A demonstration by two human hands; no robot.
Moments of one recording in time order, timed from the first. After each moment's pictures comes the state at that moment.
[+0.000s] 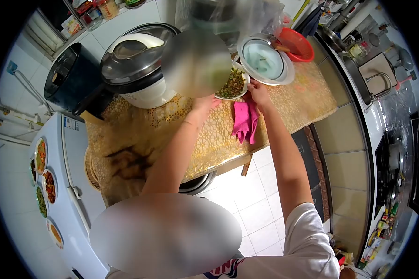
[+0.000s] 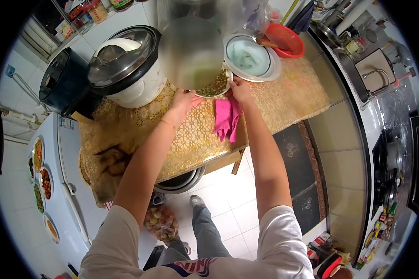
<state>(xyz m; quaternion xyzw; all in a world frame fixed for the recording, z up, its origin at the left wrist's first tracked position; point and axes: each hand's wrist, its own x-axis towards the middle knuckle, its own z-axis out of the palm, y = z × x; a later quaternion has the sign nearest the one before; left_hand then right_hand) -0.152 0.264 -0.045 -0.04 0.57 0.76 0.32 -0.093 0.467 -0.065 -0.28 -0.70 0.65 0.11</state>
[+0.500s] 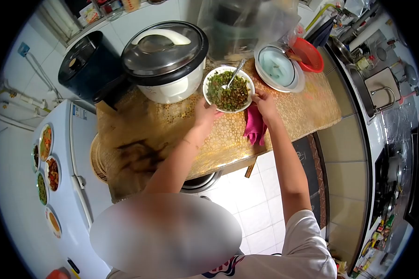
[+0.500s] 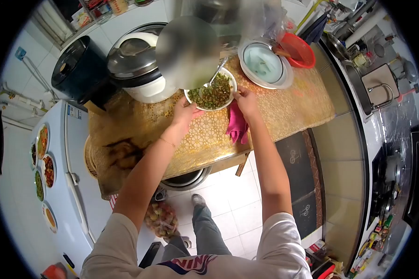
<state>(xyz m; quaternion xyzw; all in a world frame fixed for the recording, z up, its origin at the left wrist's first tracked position) -0.109 0.206 -0.012 -0.06 0.58 0.76 0.27 -0.067 0.412 -0.024 -0.23 -0.70 0.67 0.08</state>
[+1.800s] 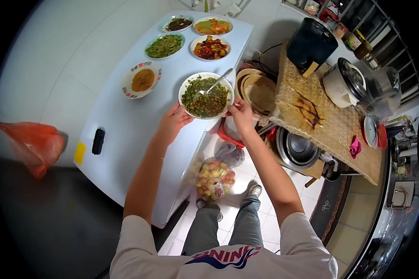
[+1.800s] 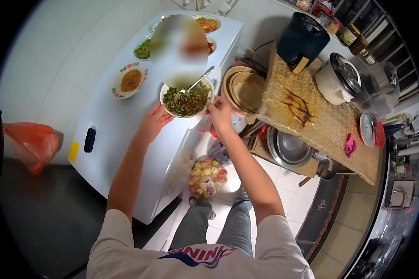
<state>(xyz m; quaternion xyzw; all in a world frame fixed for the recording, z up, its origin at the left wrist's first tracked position) 0.198 -0.470 0.034 -0.16 0.52 0.84 0.02 0.113 -0.258 0.021 0.04 -0.59 0.79 -0.13</state>
